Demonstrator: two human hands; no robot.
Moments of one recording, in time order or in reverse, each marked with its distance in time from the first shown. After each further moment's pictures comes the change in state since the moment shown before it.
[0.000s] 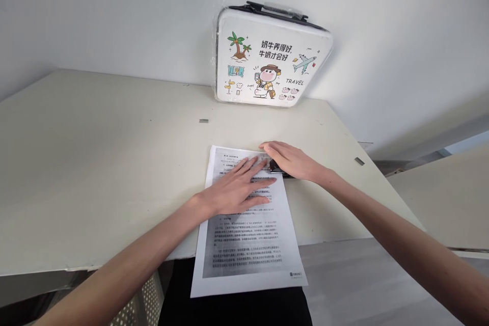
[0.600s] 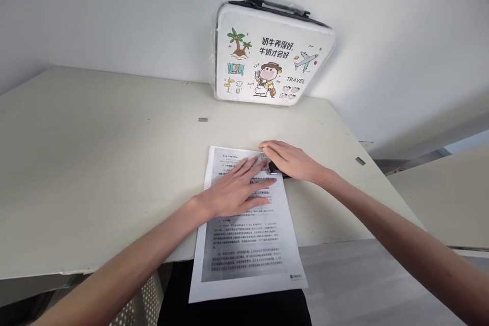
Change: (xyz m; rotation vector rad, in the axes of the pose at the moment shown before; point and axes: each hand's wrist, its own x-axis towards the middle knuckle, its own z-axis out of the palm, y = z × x) left_hand -0.001 0.001 0.000 0.033 0.014 0.002; right_hand 0.003 -0.006 0.000 -0.061 -0.021 -0.008
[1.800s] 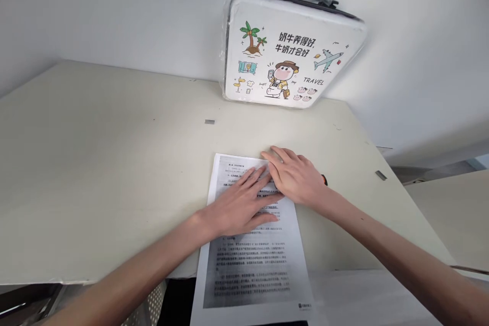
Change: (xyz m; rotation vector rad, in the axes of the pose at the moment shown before) left_hand -0.002 0.003 0.002 -0.069 0.004 -0.062; right_hand 0.013 -0.002 0.031 -0.374 0.098 -0.082
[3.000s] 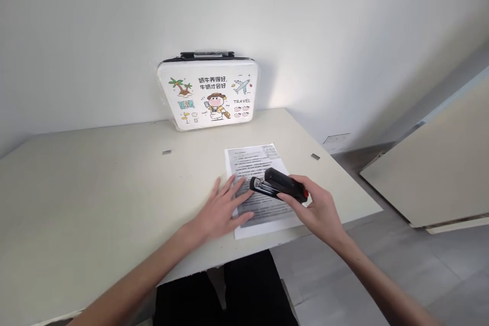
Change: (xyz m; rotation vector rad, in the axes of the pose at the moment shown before) left_hand 0.061 0.048 0.019 0.210 -0.079 -0.089; right_hand -0.176 0.070 -0.011 0.640 0.660 0.283
